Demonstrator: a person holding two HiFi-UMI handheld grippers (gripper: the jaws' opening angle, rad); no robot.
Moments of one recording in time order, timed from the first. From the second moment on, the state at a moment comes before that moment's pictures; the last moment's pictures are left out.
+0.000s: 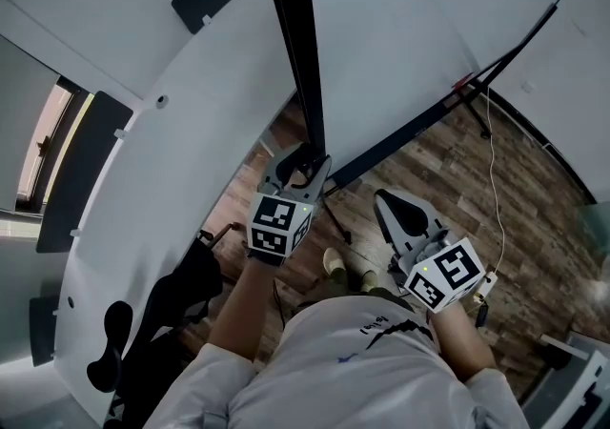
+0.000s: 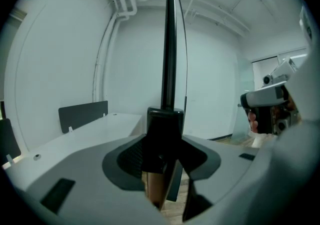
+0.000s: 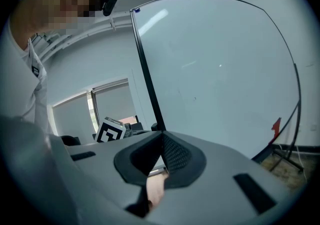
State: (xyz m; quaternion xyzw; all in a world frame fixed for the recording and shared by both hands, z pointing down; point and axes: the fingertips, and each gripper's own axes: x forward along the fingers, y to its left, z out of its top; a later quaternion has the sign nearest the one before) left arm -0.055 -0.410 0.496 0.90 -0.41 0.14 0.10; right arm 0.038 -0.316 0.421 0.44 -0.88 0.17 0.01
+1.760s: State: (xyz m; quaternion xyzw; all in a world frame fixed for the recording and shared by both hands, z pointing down) left arm -0.091 -0.190 0.493 0.85 -0.50 0.10 0.12; right arm 0.004 -0.069 0.433 0.38 -0.91 0.18 0.00
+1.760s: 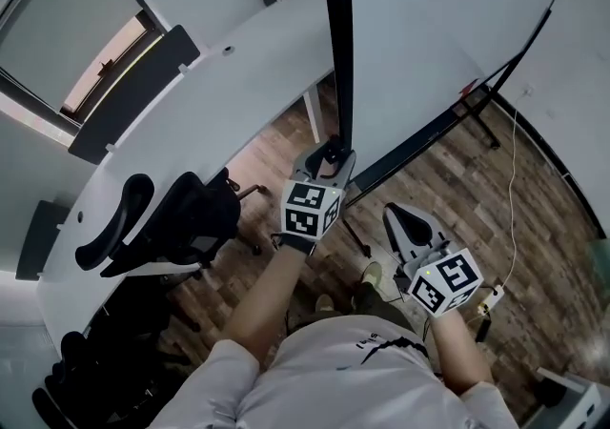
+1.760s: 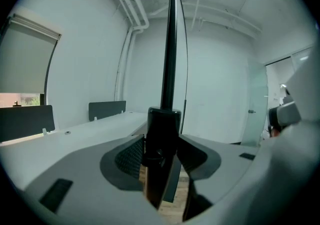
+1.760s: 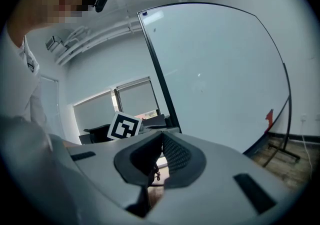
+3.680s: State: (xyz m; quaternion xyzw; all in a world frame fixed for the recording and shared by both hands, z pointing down) left arm -0.079 0.070 0.392 0.91 -0.40 -0.02 0.13; right arm -0.043 0.079 0.405 0.45 -0.88 0.14 -0.01
